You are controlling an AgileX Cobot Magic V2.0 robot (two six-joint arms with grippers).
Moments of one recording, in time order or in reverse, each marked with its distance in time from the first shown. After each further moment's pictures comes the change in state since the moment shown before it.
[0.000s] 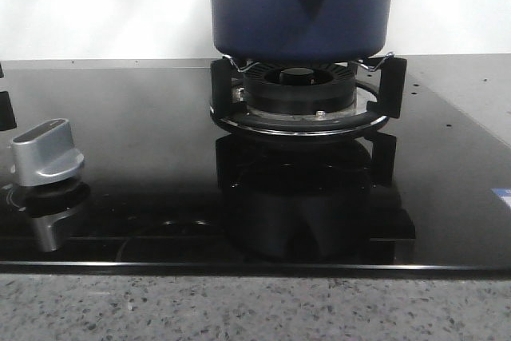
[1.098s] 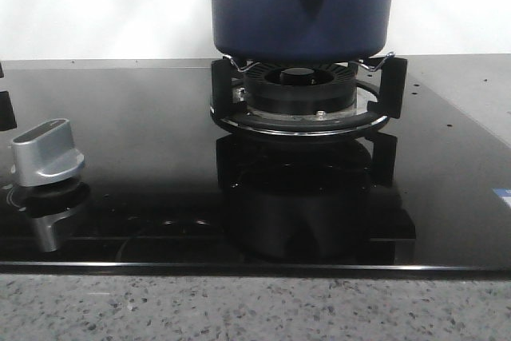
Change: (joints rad) left arm 0.000 0.000 0.000 0.002 0.000 0.000; right arm 0.000 -0.122 0.562 -0.074 -1.045 -0.087
